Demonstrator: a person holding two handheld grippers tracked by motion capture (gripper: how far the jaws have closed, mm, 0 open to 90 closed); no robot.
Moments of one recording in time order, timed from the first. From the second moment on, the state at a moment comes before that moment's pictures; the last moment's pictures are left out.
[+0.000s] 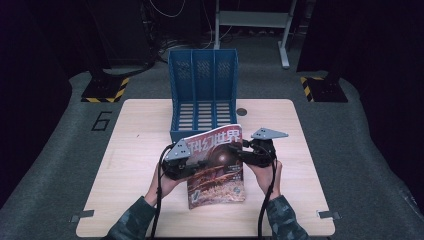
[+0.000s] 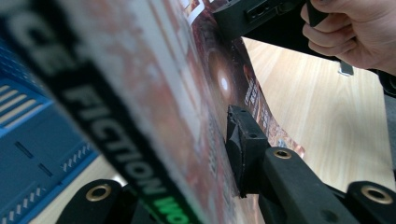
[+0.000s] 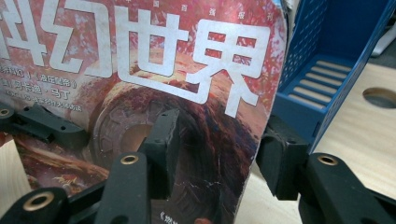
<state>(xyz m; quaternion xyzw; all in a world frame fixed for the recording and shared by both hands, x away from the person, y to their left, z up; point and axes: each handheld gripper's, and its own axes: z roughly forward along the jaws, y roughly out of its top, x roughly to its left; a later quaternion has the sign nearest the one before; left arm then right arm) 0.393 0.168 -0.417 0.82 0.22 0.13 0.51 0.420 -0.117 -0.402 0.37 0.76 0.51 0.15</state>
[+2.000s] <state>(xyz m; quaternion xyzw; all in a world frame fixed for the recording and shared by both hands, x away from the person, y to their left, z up) 0.407 0.176 -0.348 0.81 0.19 0.15 0.54 0.414 -0.115 -0.396 0.33 0.76 0.53 0.19</state>
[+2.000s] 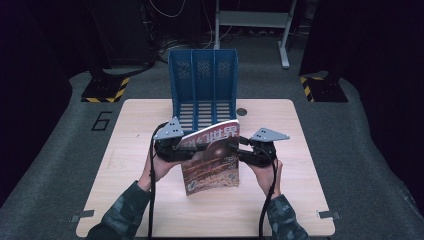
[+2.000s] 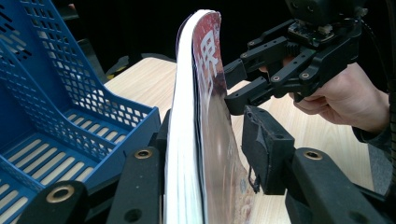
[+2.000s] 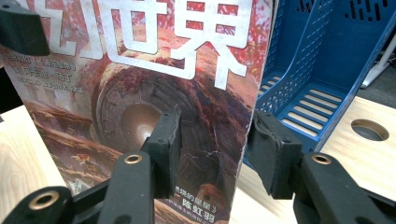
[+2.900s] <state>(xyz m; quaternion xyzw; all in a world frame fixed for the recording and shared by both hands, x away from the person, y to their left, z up) 0.407 0.168 -0.340 0.82 0.20 0.18 0.50 0.446 -0.170 -0.500 0.48 0.77 0.38 0.16</state>
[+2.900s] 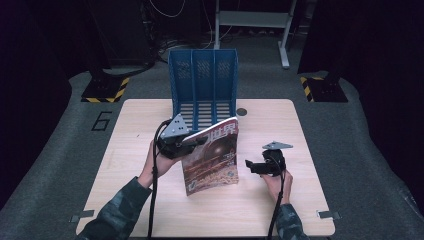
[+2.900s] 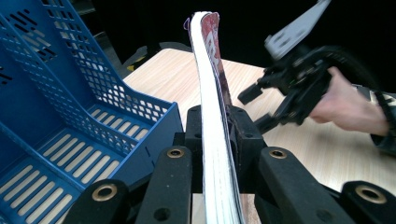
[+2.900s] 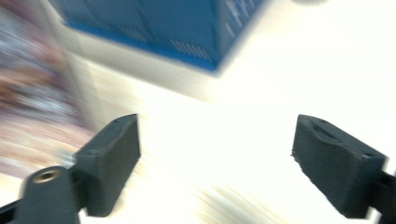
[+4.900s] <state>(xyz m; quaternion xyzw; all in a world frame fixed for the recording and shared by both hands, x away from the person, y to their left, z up) 0.384 0.219 -0.286 0.81 0.22 0.23 0.49 0.463 -0.173 -0.528 0.51 0.76 0.33 0.21</state>
